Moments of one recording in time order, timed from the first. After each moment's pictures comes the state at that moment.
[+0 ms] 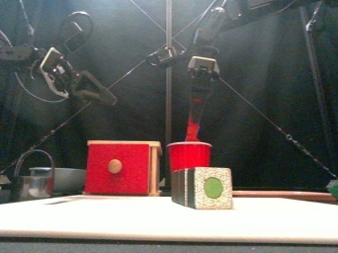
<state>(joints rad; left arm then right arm) 0.21 -0.51 1.14 0.10 -0.38 0.06 -0.16 -0.01 0.15 -0.27 1.06 0.11</state>
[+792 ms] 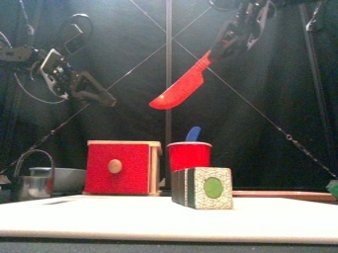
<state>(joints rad) 0.19 -0.50 1.14 0.09 -0.43 0.05 -0.10 -0.56 0.77 -0.17 0.20 0.20</state>
